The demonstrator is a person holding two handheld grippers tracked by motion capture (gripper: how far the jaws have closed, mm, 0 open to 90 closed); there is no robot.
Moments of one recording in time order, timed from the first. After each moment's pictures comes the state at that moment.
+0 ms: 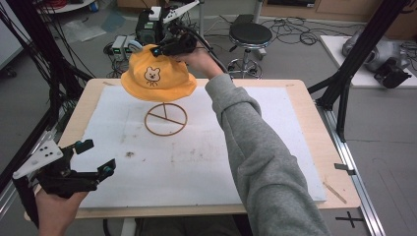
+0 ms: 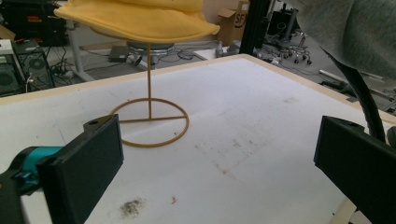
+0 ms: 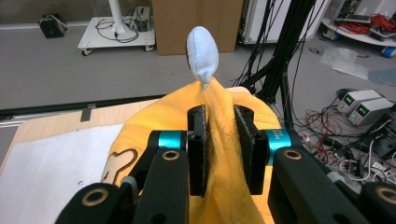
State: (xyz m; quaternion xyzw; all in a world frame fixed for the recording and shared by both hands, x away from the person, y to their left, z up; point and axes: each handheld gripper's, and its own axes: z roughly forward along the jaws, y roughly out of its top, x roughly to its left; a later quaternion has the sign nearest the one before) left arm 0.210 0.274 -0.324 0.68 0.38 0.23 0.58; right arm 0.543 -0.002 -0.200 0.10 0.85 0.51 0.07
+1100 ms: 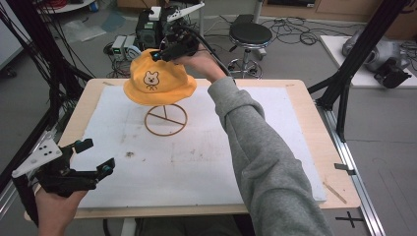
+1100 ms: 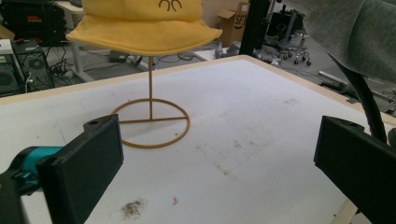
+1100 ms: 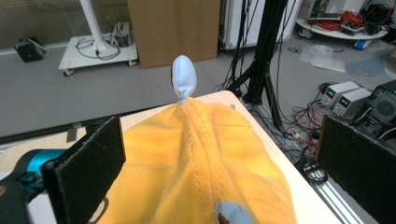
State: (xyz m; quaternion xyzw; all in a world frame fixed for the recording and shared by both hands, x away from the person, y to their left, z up) left arm 0.212 0.277 -0.324 0.68 0.38 0.23 0.58; right arm 0.540 -0.008 -0.203 0.15 0.83 0.53 0.09
